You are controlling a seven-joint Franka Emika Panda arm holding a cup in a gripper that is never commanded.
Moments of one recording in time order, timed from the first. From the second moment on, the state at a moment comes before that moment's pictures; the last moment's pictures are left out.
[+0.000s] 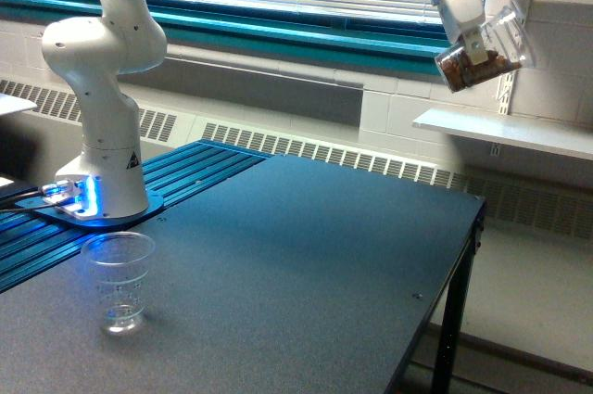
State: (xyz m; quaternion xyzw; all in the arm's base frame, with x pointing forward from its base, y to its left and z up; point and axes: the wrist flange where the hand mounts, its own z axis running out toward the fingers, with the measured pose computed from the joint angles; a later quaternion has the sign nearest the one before) arm 0.633 0.042 0.490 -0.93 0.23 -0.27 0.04
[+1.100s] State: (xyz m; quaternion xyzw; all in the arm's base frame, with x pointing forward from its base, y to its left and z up) arm 0.595 0.014 0.470 -0.93 0.24 -0.27 -0.02
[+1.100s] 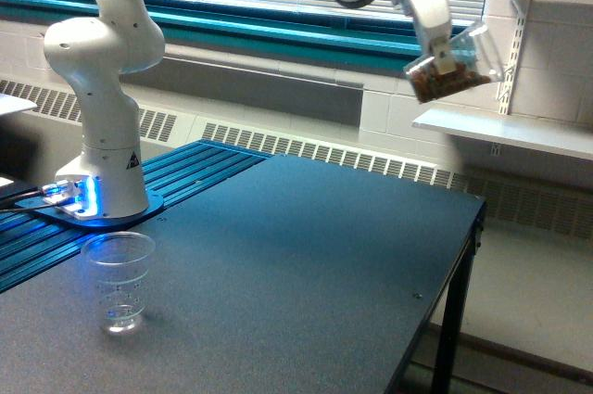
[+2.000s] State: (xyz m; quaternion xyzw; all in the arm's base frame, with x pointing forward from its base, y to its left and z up) arm 0.496 -0.102 0.440 -0.89 0.35 -0.28 -0.08
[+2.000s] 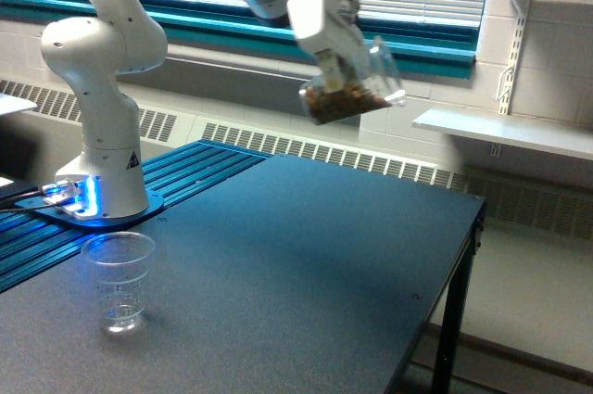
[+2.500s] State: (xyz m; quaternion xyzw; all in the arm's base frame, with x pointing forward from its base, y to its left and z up) arm 0.435 -0.090 0.414 -0.89 0.36 -0.28 -0.11
